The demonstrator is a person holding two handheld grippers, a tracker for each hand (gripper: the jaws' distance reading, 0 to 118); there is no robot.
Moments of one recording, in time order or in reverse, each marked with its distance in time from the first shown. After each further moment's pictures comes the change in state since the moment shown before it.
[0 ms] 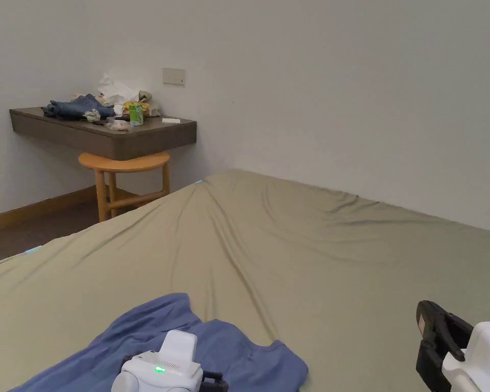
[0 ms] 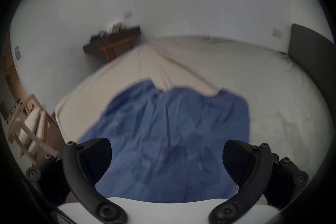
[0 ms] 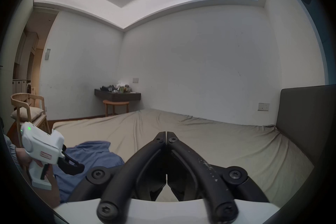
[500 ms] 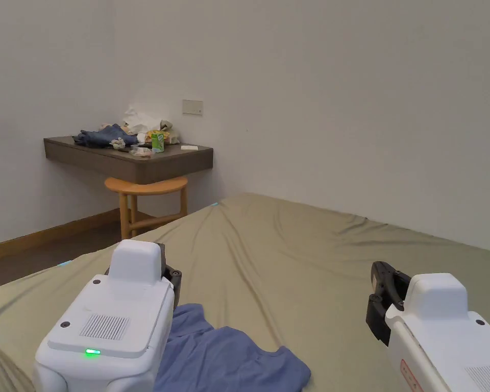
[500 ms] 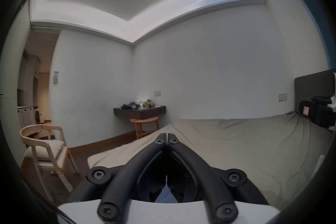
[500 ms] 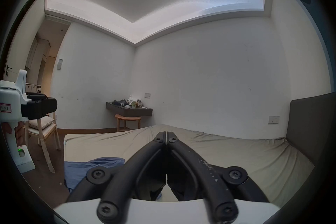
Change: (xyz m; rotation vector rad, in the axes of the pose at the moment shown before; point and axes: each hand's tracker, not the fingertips) left arm -0.036 0.021 0.208 0.765 0.155 0.095; right arm -0.027 0.048 0.028 0.152 0.086 -0.010
